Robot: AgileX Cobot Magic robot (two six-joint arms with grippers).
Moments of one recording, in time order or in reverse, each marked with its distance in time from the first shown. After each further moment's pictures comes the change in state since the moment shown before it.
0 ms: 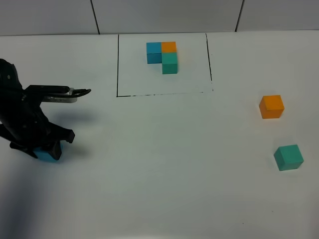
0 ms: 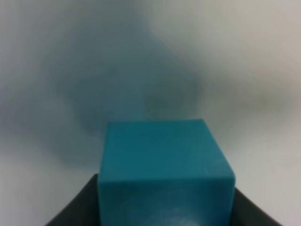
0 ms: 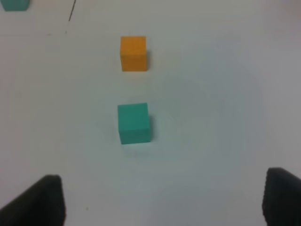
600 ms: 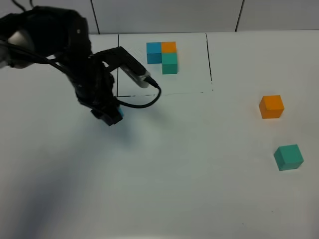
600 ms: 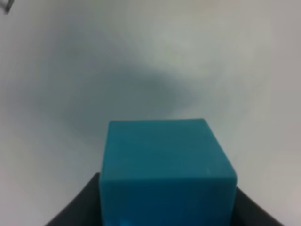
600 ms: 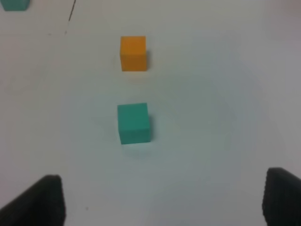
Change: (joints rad) left arm -0.305 0.173 -0.510 0.012 0.232 0.470; right arm 0.000 0.000 0.000 0.000 0.000 0.000
